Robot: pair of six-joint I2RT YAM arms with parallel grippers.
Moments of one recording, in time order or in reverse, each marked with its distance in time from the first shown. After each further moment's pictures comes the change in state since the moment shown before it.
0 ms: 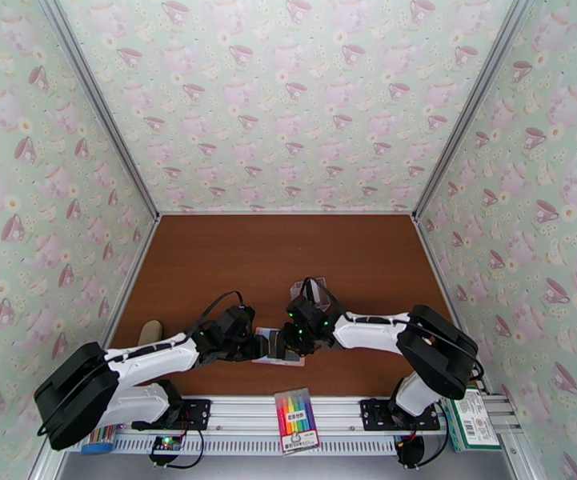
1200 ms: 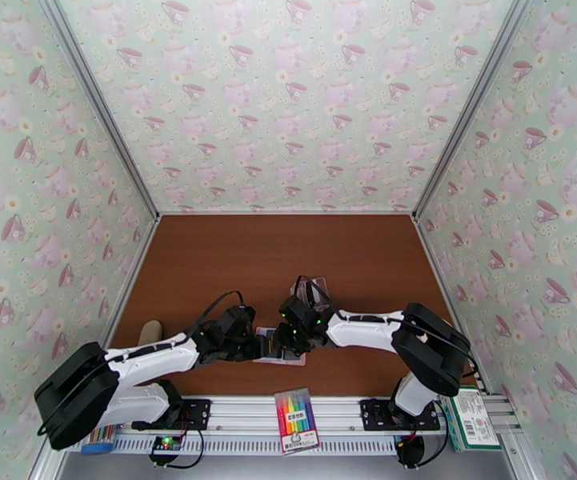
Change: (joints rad) left arm -0.003 0.000 0.000 0.008 0.000 0.000; right arm 0.032 0.023 0.063 -0.071 0.069 -0.031
